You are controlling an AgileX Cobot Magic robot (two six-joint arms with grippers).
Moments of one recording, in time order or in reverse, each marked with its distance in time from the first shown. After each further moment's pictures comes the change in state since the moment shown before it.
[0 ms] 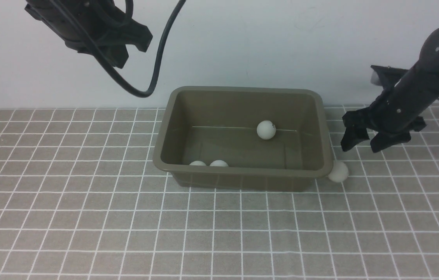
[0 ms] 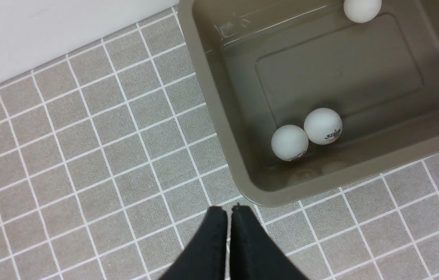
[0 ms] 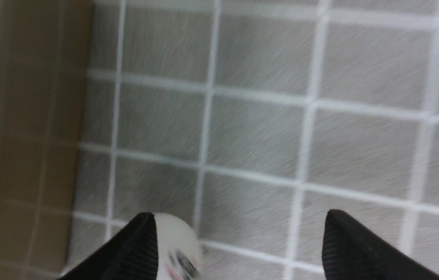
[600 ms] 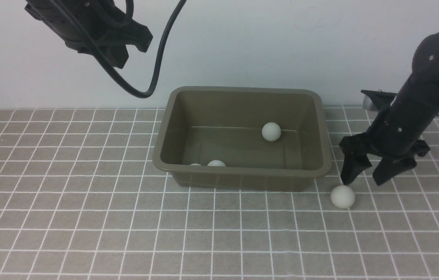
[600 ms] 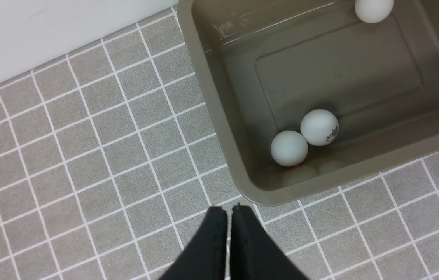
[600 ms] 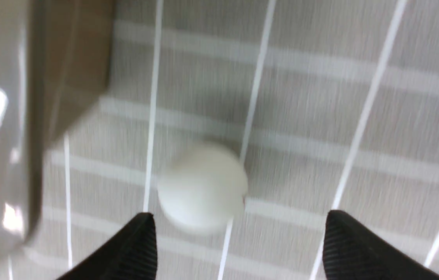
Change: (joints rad) right arm 0.055 -0.144 0.196 -0.052 0.146 0.067; left arm 0.000 0.000 0.001 0.001 0.000 0.000
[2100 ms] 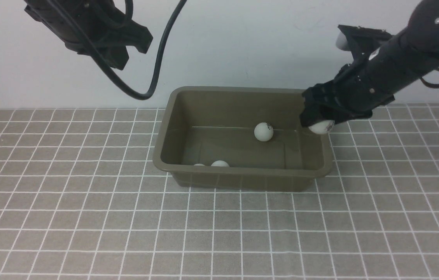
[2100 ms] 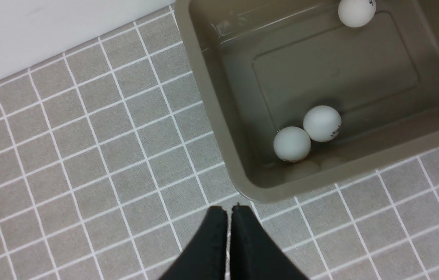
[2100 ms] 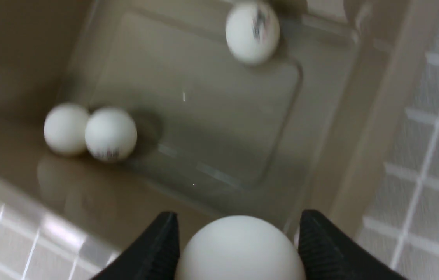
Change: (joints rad) right arm 0.149 -0.128 -0.088 0.117 -0.249 -0.039; left arm 0.000 -0.019 0.021 -0.013 0.000 0.000
